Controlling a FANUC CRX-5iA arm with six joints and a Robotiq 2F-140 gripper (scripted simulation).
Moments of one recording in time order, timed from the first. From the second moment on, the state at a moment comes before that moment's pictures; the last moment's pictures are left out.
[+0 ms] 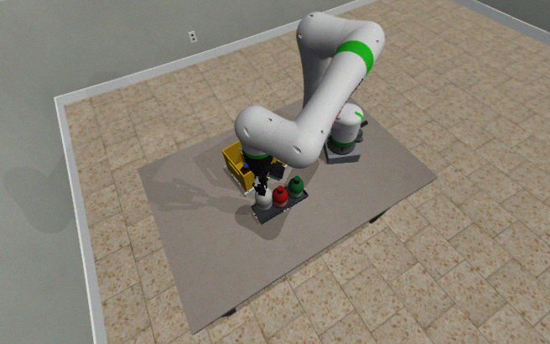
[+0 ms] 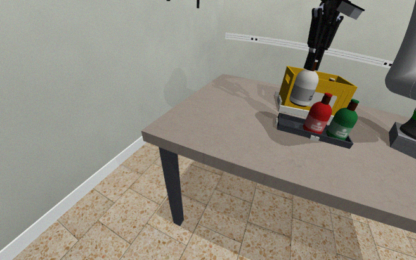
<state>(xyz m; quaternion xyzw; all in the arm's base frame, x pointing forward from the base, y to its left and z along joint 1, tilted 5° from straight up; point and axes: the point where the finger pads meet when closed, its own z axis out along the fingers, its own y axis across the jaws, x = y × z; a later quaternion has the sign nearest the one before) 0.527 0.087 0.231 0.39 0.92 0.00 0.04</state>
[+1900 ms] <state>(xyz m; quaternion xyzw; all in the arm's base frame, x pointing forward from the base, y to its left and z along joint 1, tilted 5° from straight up) 0.523 0.089 0.285 0.39 0.92 0.00 0.04</state>
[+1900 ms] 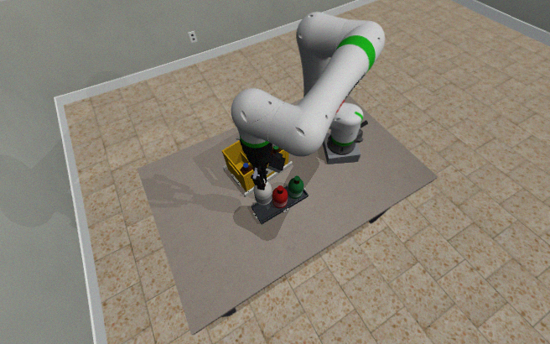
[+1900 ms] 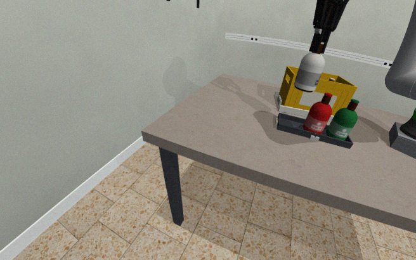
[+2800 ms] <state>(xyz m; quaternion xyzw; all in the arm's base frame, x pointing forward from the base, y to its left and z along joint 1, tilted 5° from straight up) 0.522 0.090 0.301 0.39 0.92 0.00 0.04</state>
